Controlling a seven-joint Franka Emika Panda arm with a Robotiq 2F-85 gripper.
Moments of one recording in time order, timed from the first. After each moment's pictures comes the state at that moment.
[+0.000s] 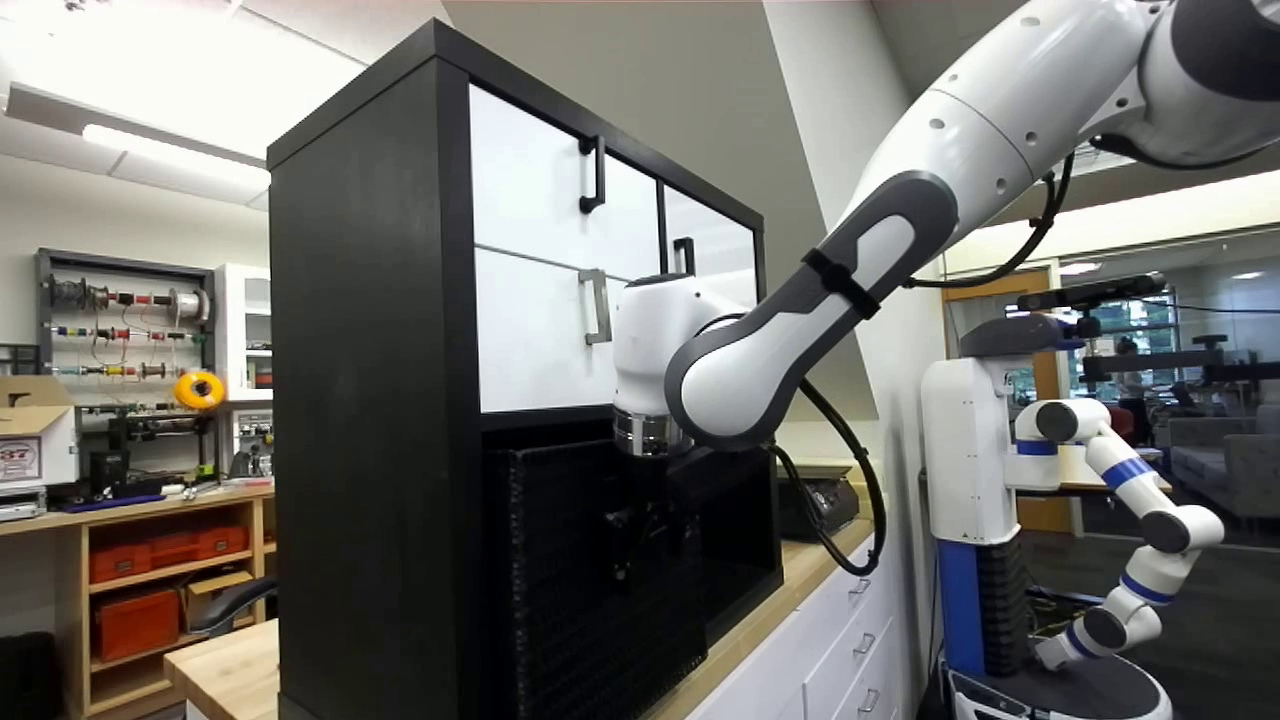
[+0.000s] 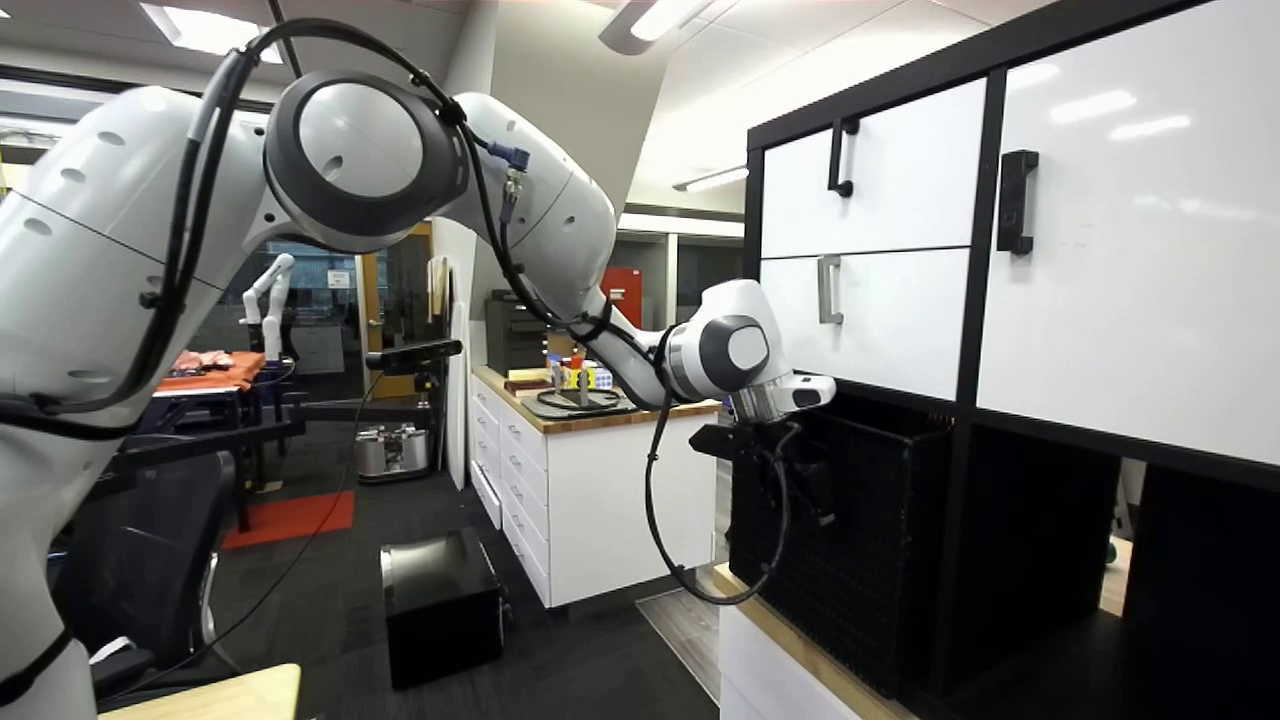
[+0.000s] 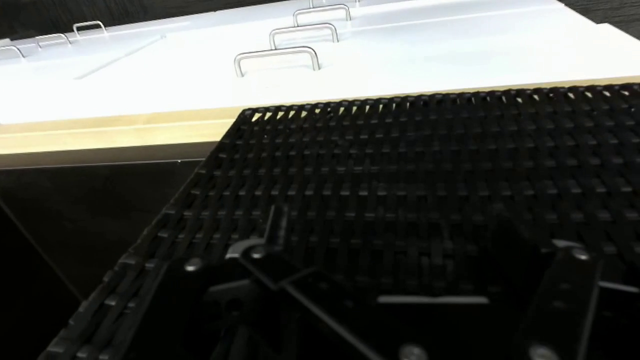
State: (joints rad) arm 0.13 0.56 -0.08 -1.65 -0.33 2.44 0.46
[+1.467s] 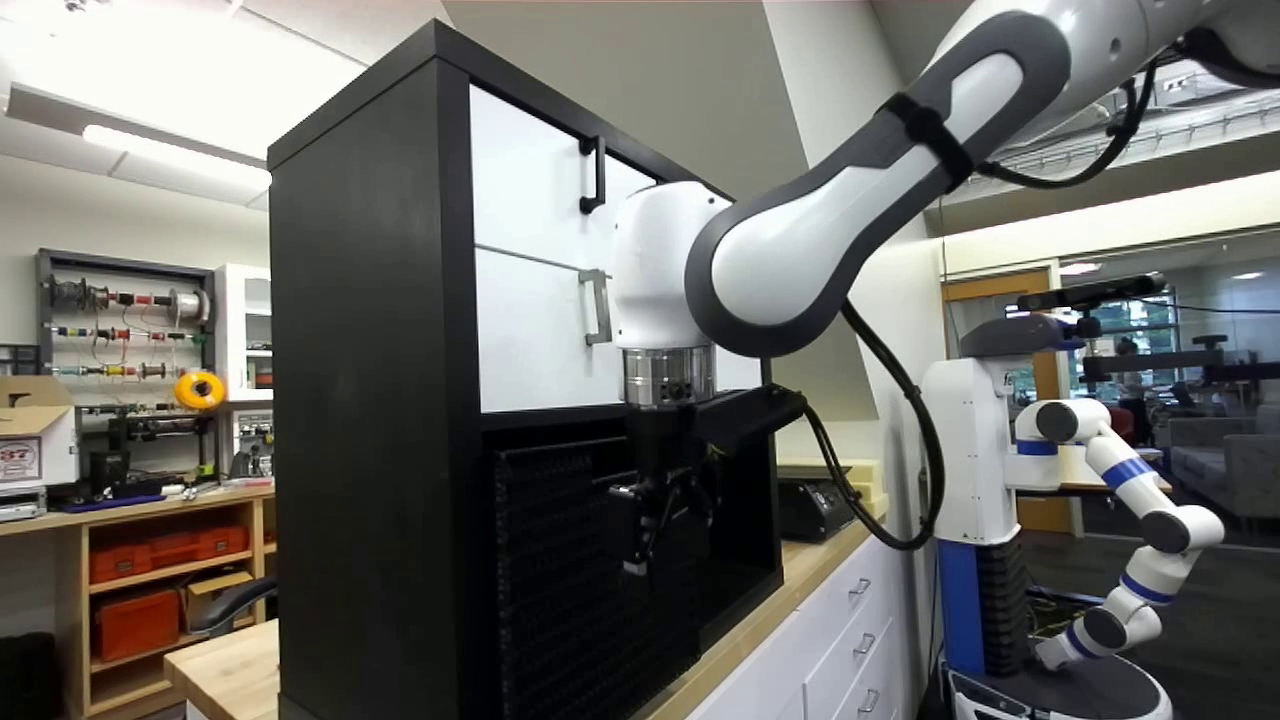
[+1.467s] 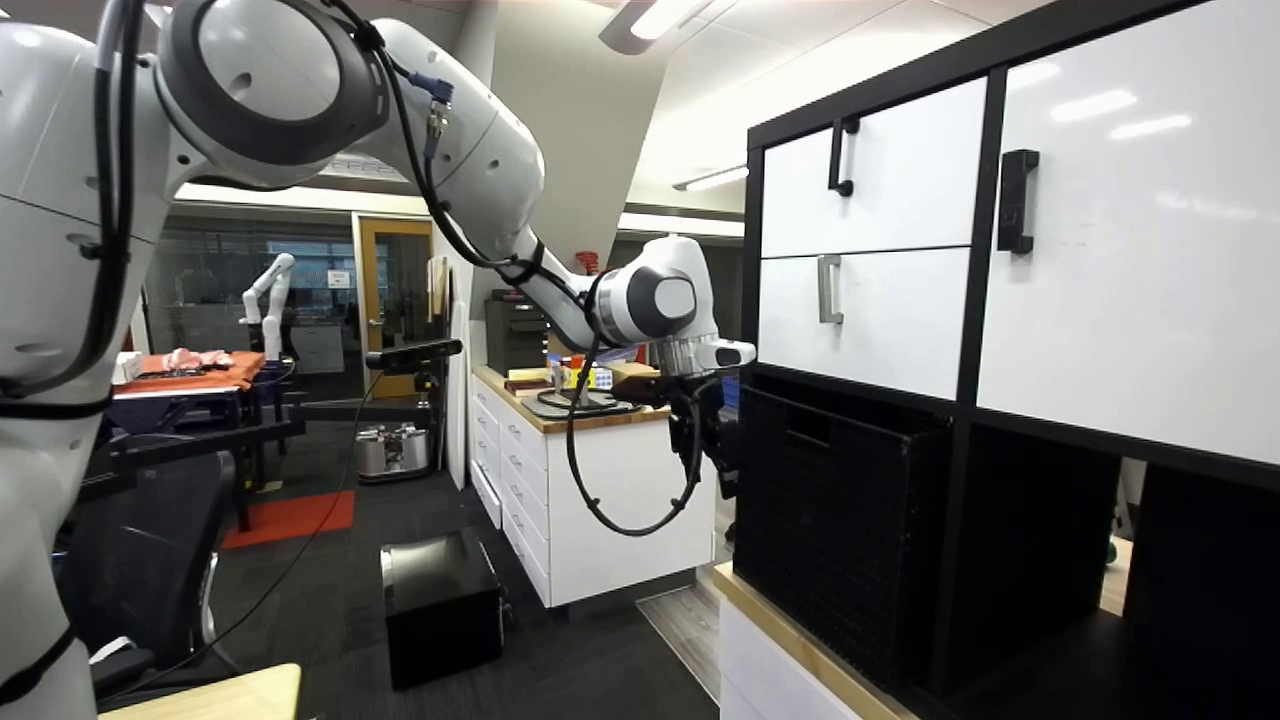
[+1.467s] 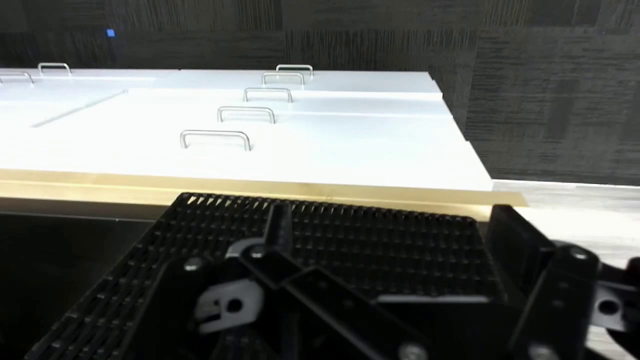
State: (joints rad) arm 0.18 0.32 0.01 -1.84 -0.23 2.27 0.39
